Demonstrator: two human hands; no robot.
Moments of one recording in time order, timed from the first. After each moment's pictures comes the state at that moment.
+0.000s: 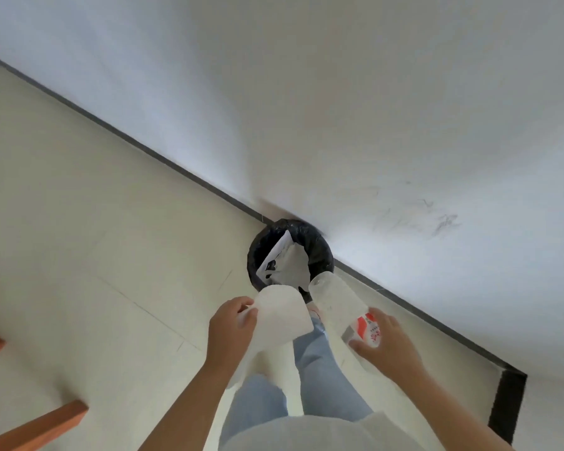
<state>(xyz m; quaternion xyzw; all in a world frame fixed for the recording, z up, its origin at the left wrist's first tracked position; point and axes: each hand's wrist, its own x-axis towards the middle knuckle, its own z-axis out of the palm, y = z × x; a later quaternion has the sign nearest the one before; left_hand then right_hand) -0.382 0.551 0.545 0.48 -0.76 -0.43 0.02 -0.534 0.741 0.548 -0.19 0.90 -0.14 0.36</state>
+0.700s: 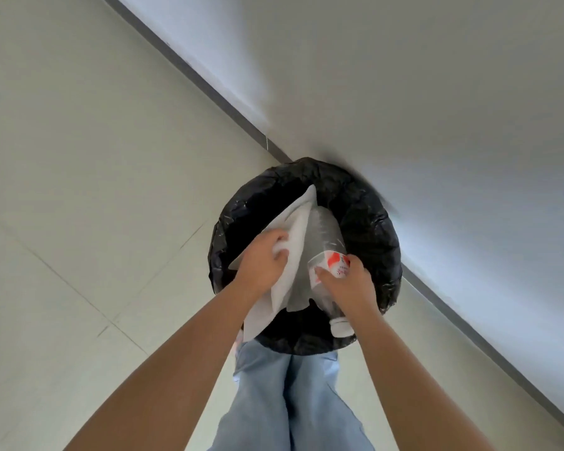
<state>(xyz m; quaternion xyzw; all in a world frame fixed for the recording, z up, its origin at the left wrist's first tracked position) -0.542 0.460 0.098 0.46 -0.74 -0.49 -0.09 -0.643 0.573 0.110 -0.06 0.87 -0.14 0.47</state>
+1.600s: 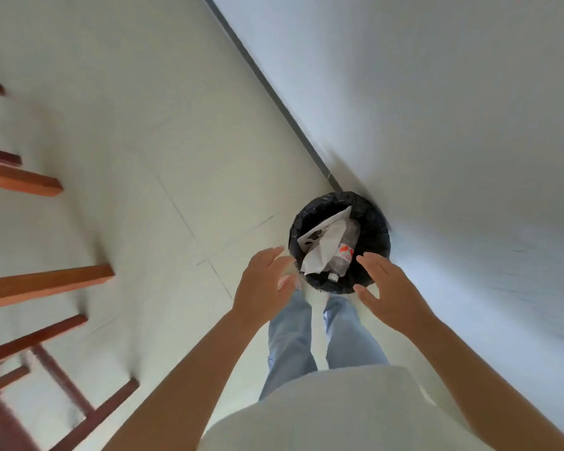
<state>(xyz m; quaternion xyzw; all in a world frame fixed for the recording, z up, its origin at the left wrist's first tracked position) -0.416 0.495 0.473 0.50 -0.78 -0.37 -0.03 -0.615 0.579 0.472 -0.56 0.74 -0.08 0.37</state>
